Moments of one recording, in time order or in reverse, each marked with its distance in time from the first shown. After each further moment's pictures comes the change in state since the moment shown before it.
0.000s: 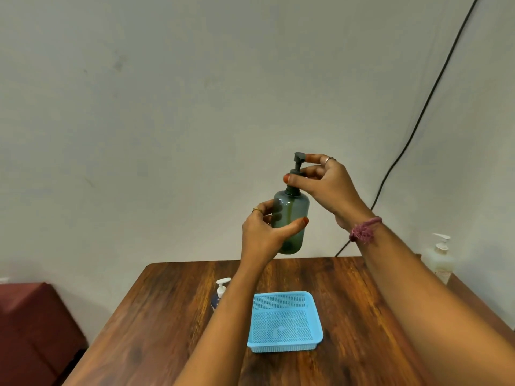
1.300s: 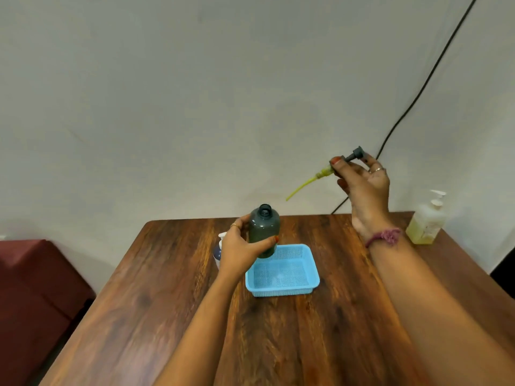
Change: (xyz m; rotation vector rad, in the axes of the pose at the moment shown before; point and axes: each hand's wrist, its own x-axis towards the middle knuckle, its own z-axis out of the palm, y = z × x) left_hand -0.067 -0.099 -0.042 -0.021 -0.070 -0.217; right_hand -0.051 0.075 -0.004 0.500 0.429 0.187
